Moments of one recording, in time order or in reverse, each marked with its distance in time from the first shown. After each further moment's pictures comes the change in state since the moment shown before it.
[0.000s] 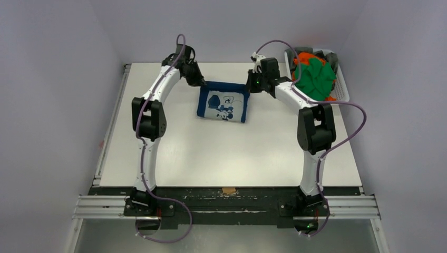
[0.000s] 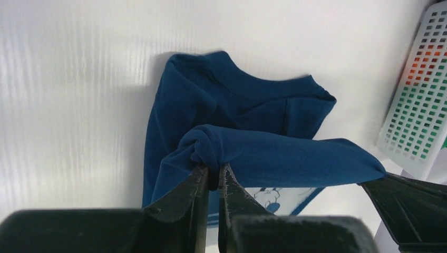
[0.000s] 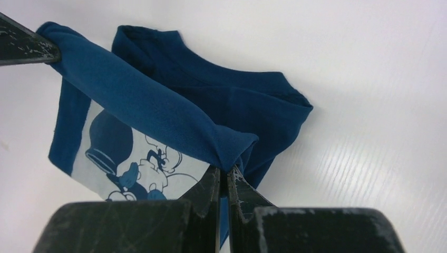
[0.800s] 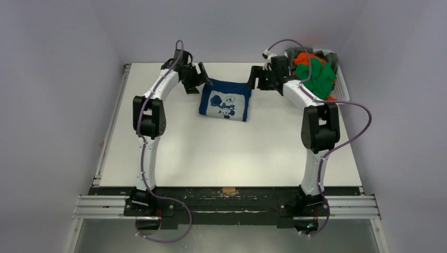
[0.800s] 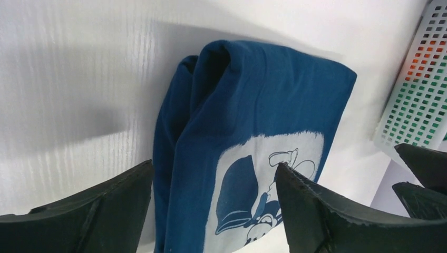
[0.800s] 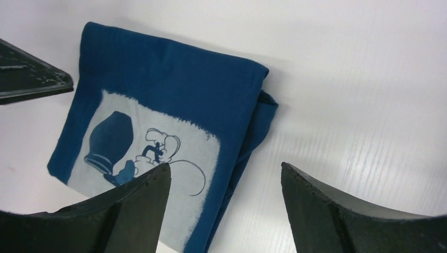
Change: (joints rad) left arm 0.033 0.093 -0.016 0.104 0.106 -0.019; right arm -0.085 0.044 0.052 -0.027 -0.020 0.044
